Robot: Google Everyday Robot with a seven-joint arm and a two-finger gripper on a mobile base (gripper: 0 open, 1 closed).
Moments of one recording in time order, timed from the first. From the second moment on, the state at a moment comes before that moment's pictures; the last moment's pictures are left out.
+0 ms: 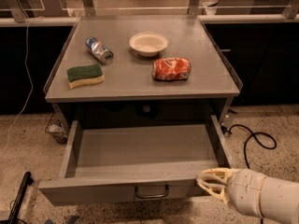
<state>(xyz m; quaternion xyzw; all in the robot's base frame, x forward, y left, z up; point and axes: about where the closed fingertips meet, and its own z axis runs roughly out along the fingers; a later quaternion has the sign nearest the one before) 0.370 -0.154 0.702 -0.55 0.70 0.10 0.44</state>
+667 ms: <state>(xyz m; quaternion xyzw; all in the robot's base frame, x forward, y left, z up) 0.370 -0.154 0.702 -0.55 0.70 0.10 0.44</state>
